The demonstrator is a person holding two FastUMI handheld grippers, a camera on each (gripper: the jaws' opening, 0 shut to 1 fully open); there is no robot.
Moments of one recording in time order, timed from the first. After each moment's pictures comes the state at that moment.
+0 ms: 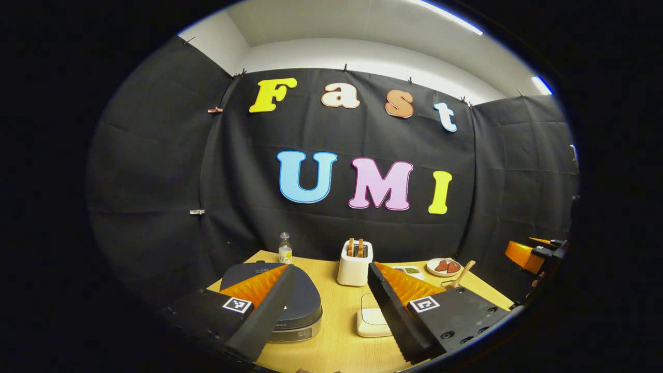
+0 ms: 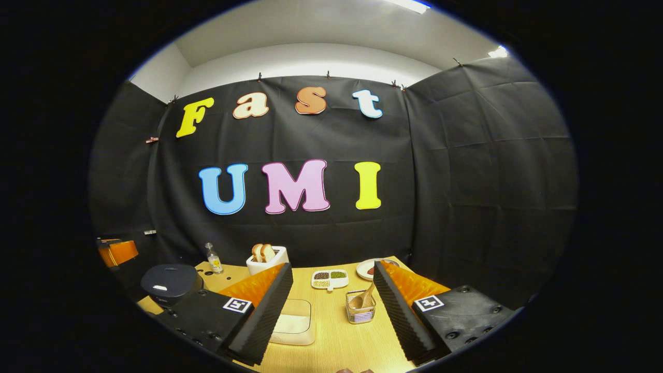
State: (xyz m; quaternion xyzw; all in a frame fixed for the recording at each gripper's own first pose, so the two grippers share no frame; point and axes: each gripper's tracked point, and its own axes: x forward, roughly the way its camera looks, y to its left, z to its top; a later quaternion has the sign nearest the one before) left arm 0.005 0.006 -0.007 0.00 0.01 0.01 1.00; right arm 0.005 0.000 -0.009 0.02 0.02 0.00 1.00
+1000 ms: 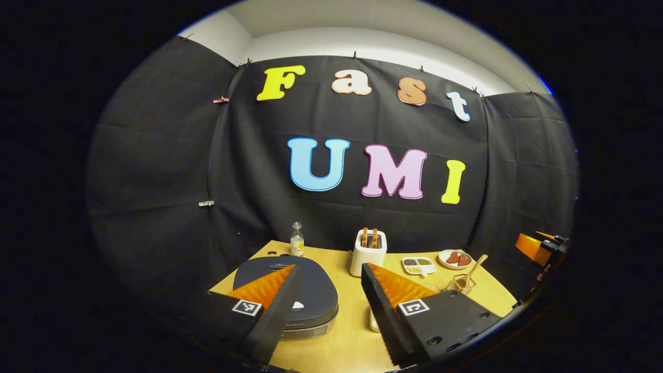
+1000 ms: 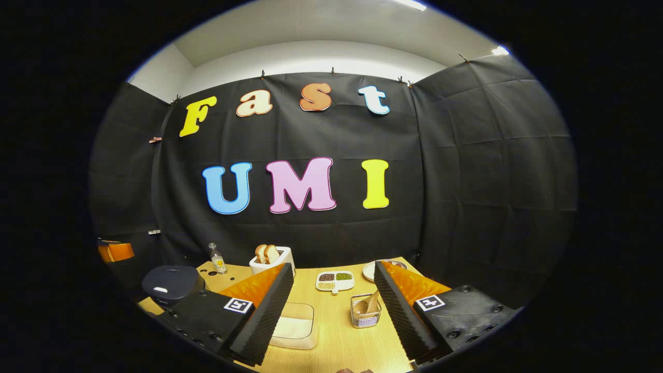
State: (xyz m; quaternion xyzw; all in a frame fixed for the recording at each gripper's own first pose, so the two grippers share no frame) left arm 0.025 0.045 -0.016 0.00 0.07 0.04 1.00; right arm 0.038 -0.001 -0.003 0.02 0.03 0.02 1.00
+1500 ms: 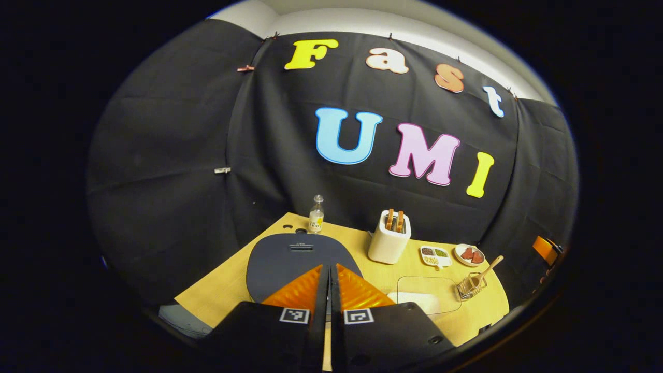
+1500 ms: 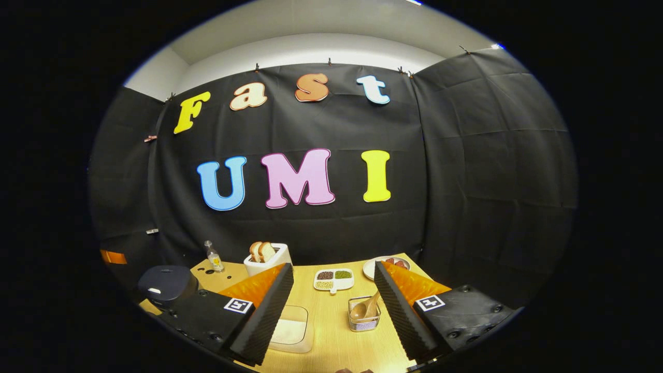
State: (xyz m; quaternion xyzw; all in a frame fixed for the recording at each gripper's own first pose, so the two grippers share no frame) left arm 0.051 0.103 -0.053 -0.07 0.15 0.09 0.98; right arm 0.080 -0.017 -0.018 0.03 0.06 0.03 1.00
